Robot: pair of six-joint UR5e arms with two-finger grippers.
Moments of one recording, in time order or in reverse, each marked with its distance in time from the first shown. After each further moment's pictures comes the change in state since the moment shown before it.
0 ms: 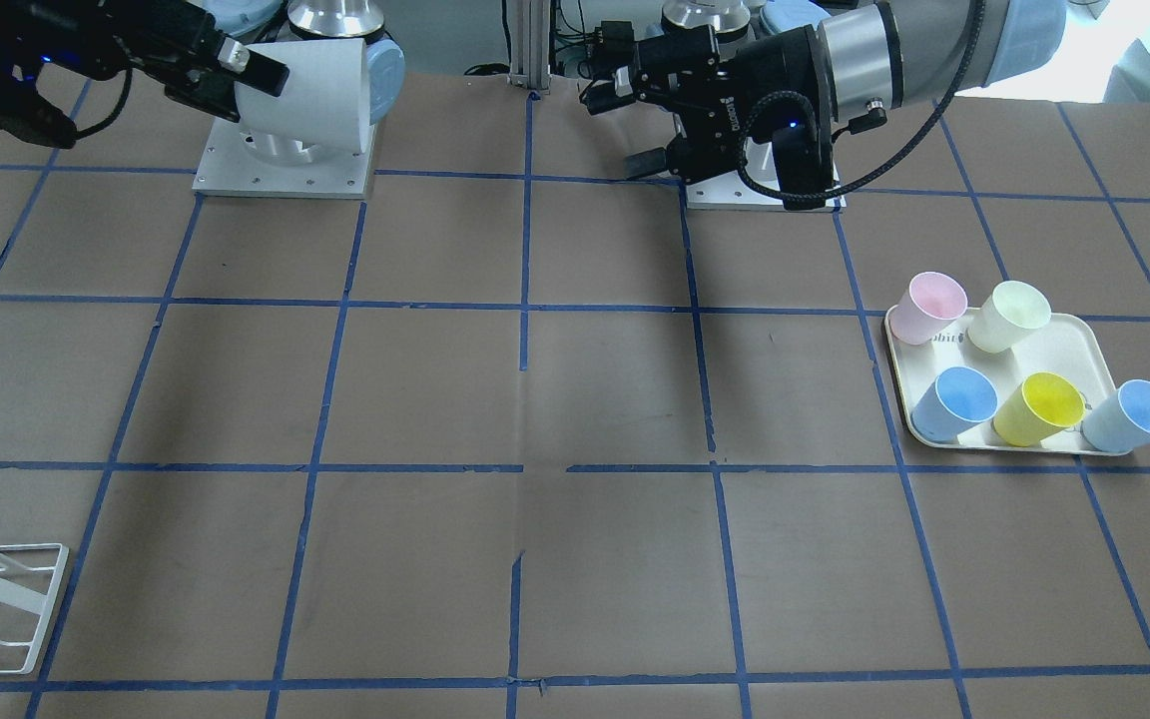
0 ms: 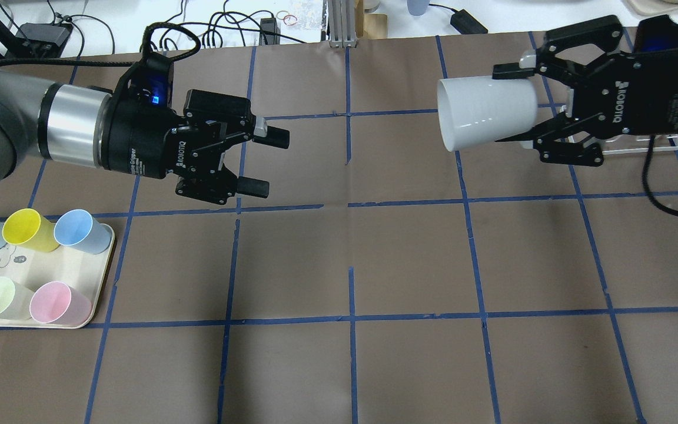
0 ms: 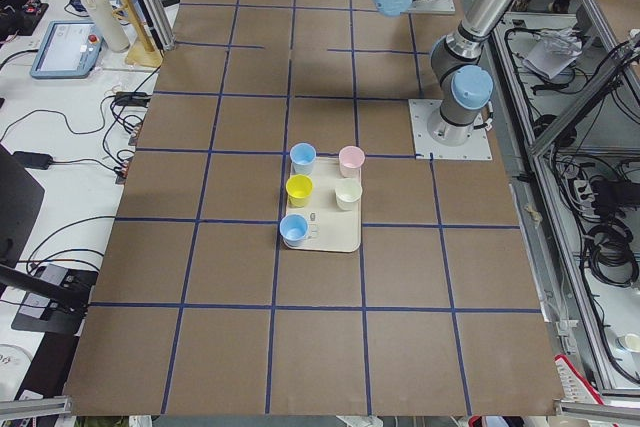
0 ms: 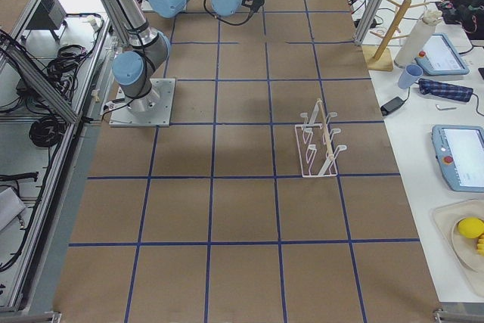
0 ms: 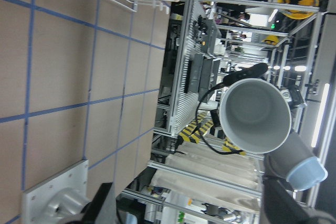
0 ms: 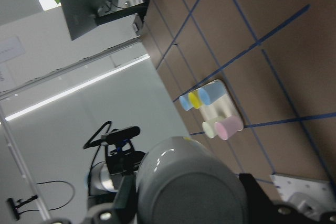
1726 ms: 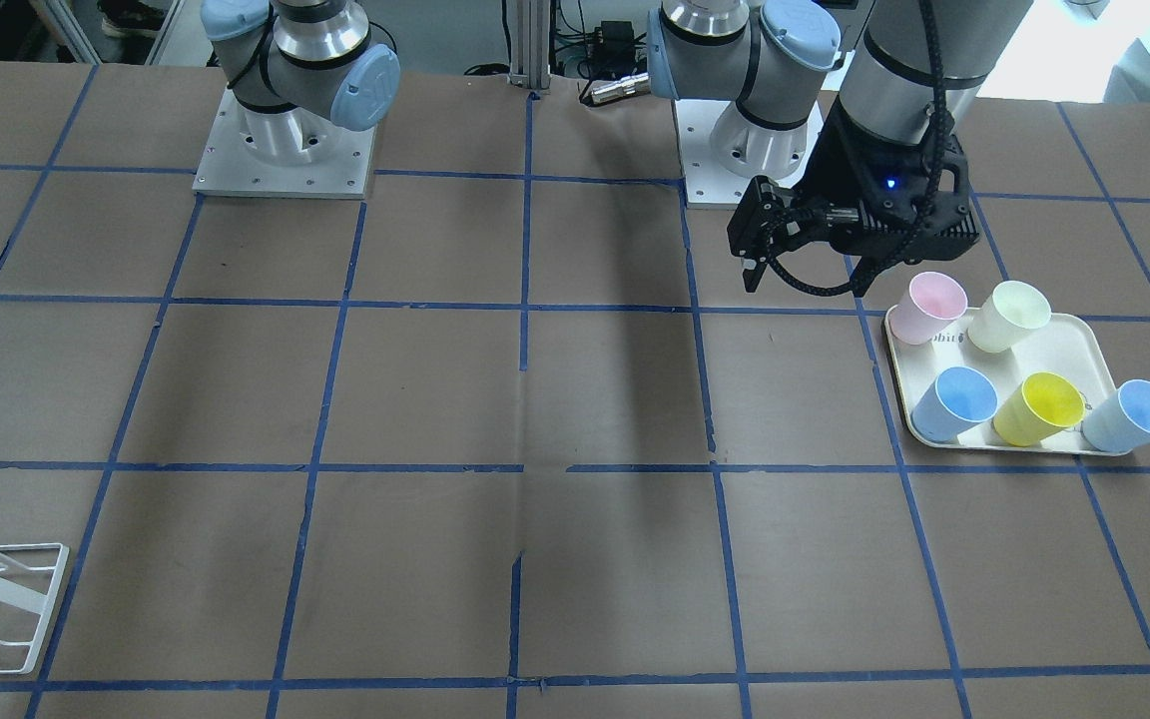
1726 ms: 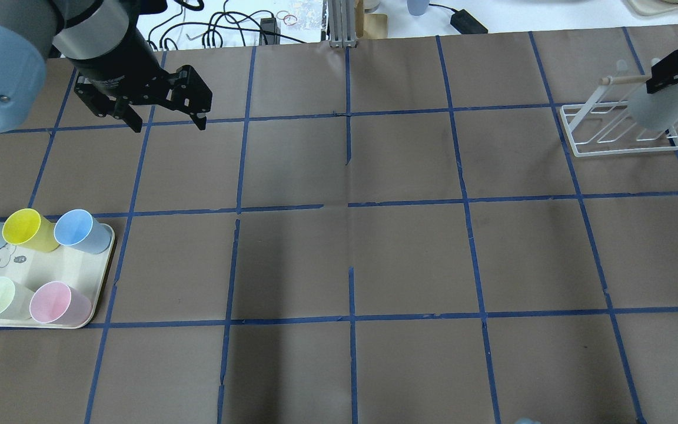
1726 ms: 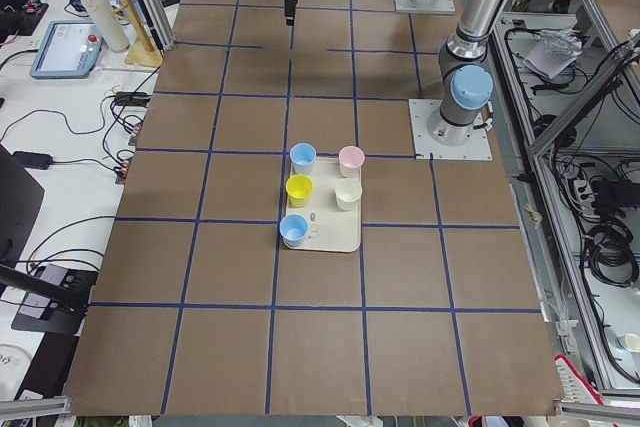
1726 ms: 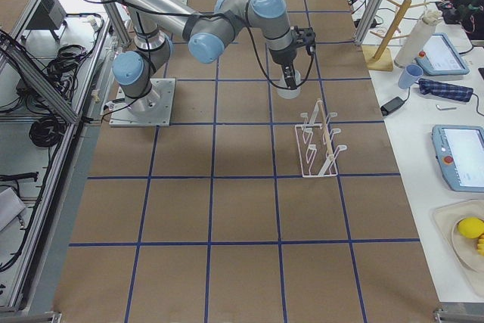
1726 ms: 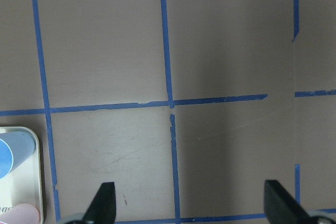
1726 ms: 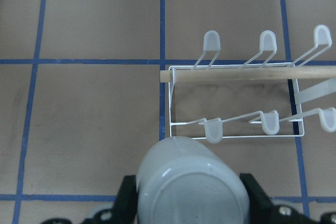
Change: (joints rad) left arm -0.165 -0.179 0.310 0.303 0.982 -0.230; right arm -0.032 0.325 -0.032 -1.232 -0.880 -0.221
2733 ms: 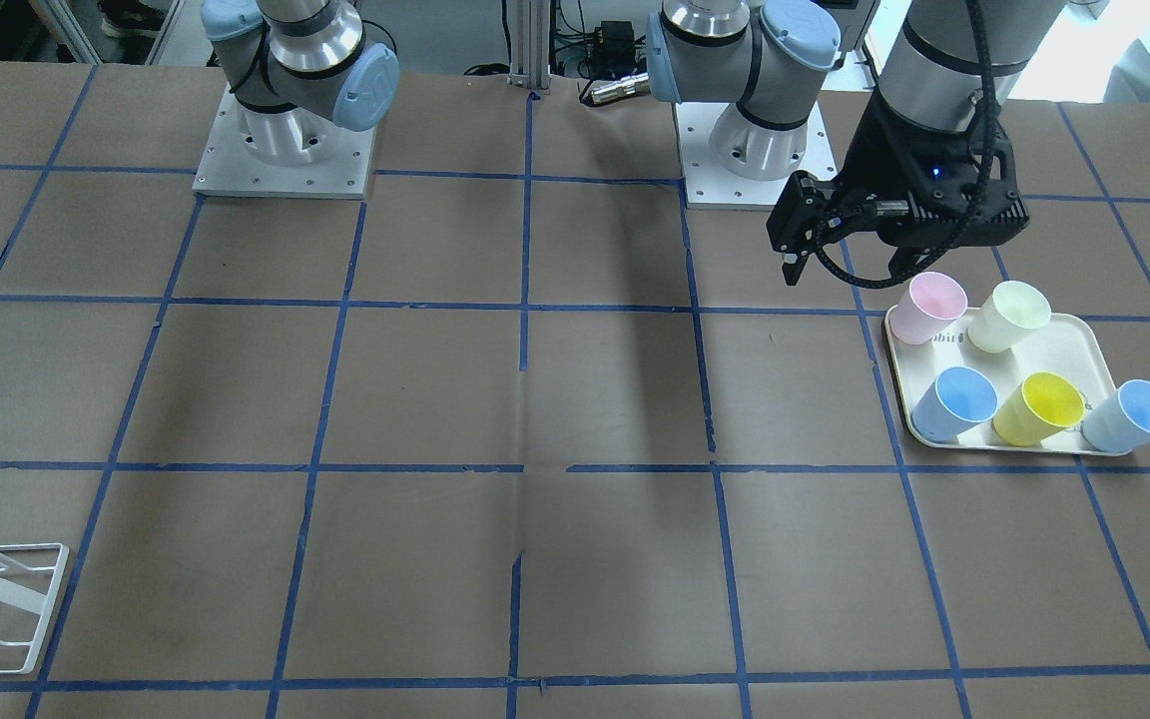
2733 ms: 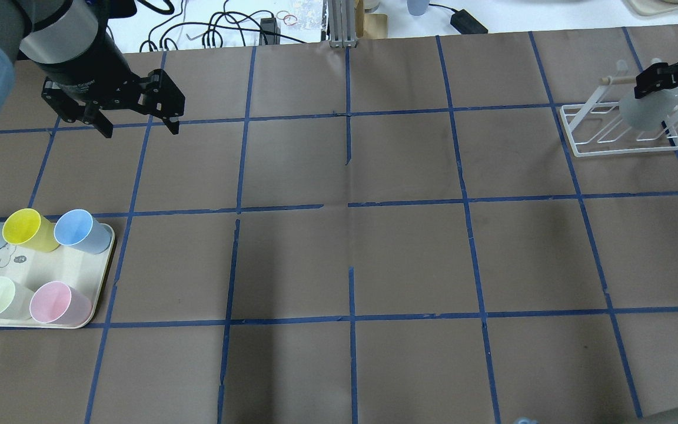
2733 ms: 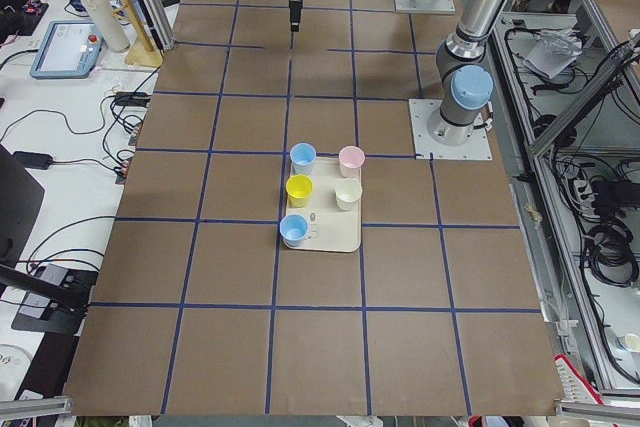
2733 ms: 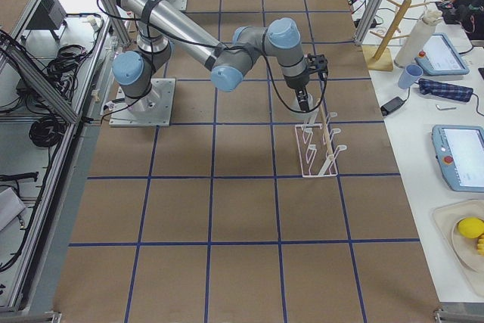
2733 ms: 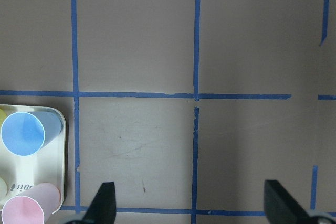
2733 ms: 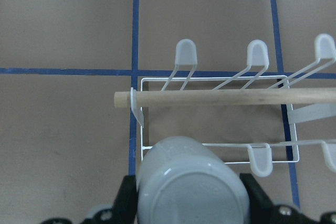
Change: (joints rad) left arm 0.039 0.013 -0.012 -0.016 0.051 0.001; right arm 0.000 0.145 -0.001 -0.165 -0.030 -0.004
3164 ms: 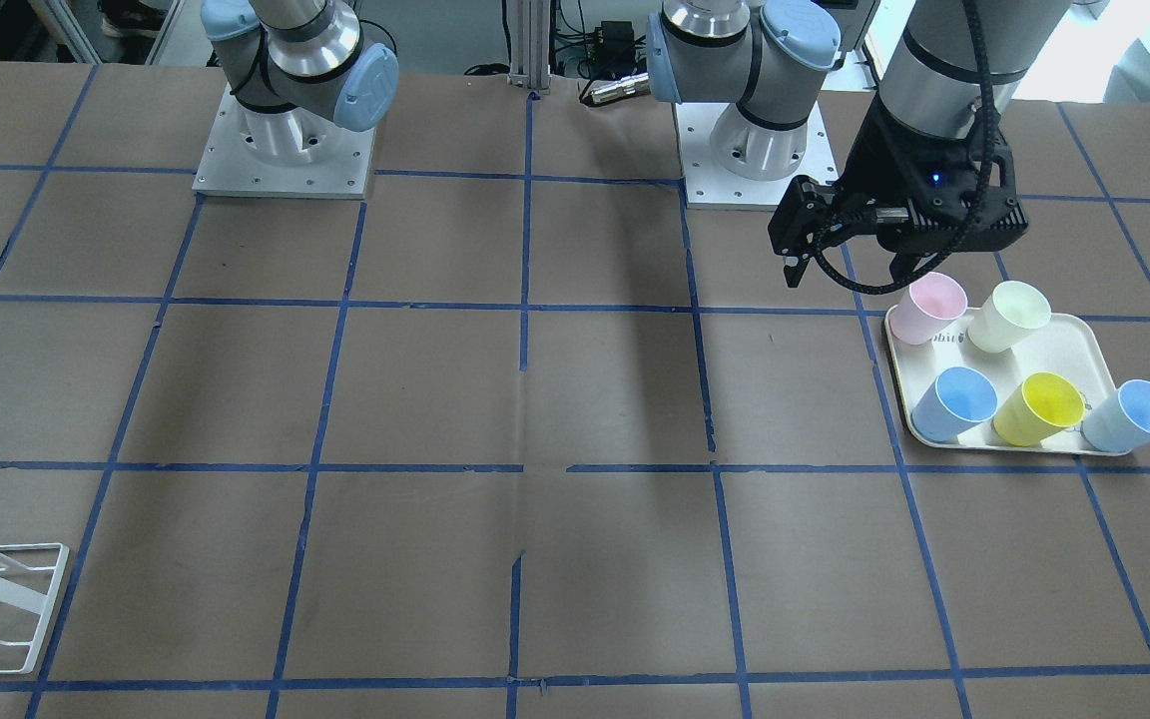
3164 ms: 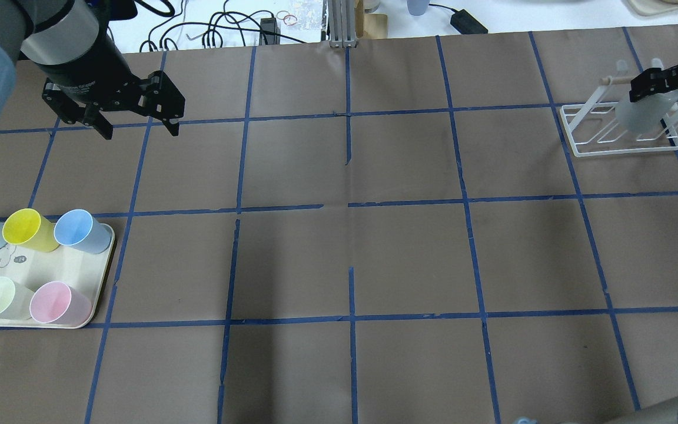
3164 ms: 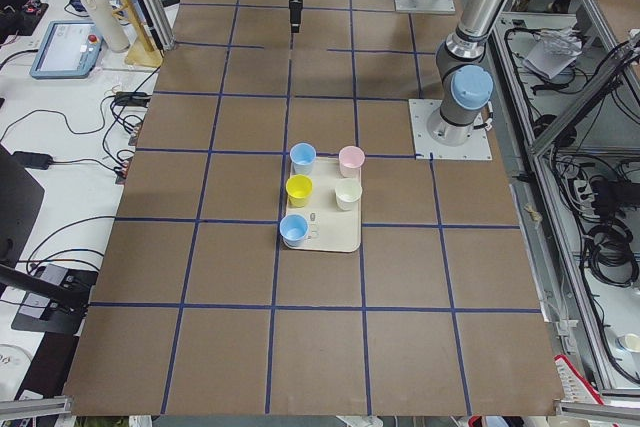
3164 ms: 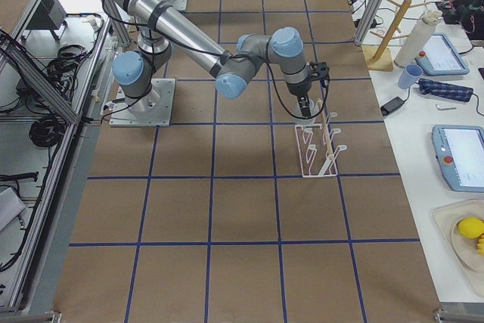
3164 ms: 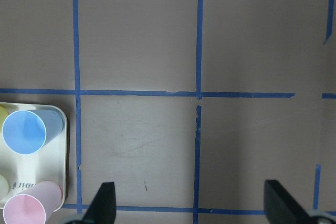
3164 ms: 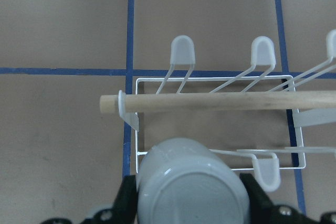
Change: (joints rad) left arm 0.000 -0.002 0.001 -0.007 0.003 0.000; right arm 0.000 0.047 0.001 -0.038 -0.001 0.000
